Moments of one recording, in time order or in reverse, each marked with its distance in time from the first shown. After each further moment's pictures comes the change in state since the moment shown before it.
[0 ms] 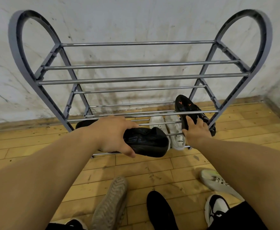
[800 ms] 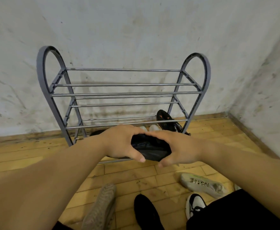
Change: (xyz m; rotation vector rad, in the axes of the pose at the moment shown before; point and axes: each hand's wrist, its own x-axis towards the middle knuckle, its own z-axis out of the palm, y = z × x) left_hand -0.042 0.071 -0.004 -0.329 0.111 0.199; right_hand -0.200 -0.040 -0.162 0.224 -0.288 -0.788
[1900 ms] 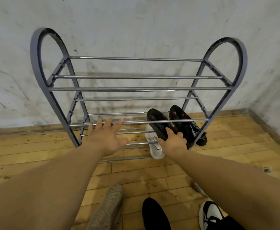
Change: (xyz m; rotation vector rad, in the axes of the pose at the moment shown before) left_hand 0.027 -0.123 0.022 0.286 0.126 -0.557; right_hand 0.143 0.100 0.093 0.049 0.337 0.818
